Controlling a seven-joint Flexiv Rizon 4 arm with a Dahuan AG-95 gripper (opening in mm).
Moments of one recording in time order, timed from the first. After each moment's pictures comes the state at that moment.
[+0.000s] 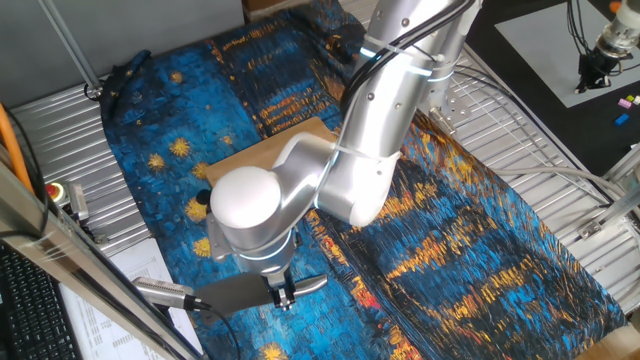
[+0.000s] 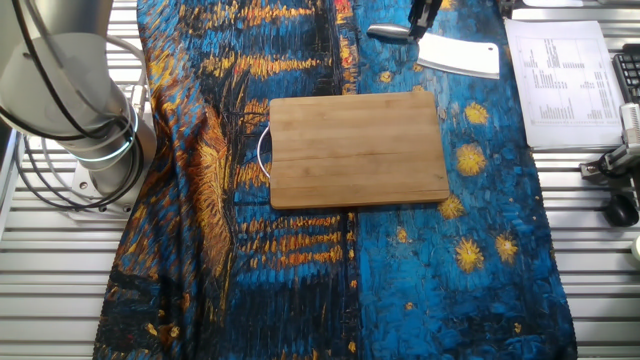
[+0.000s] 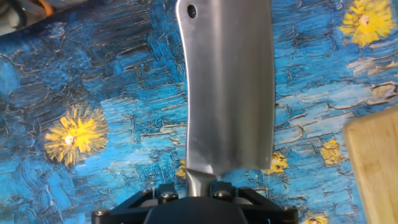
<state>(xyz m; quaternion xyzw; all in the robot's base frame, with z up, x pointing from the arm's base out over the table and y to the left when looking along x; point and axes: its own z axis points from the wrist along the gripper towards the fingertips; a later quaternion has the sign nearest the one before) 0.557 0.308 0.018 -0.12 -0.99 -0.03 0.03</state>
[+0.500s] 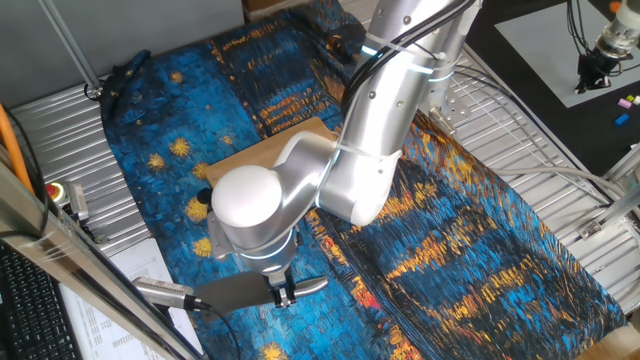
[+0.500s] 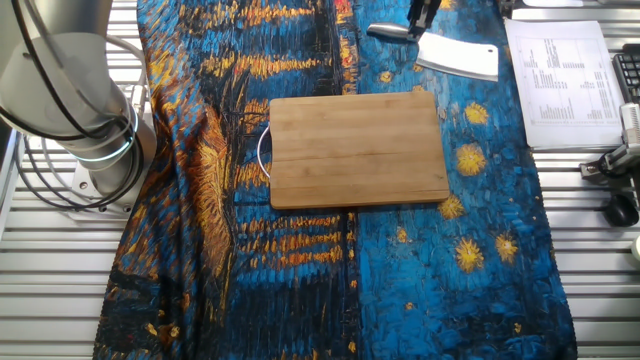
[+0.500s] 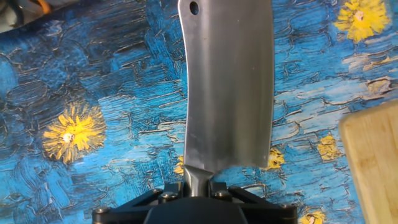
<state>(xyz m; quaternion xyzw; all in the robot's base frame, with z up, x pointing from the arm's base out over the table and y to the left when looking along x) 0.557 0.308 0.019 -0.11 -0.99 -0.03 0.03</state>
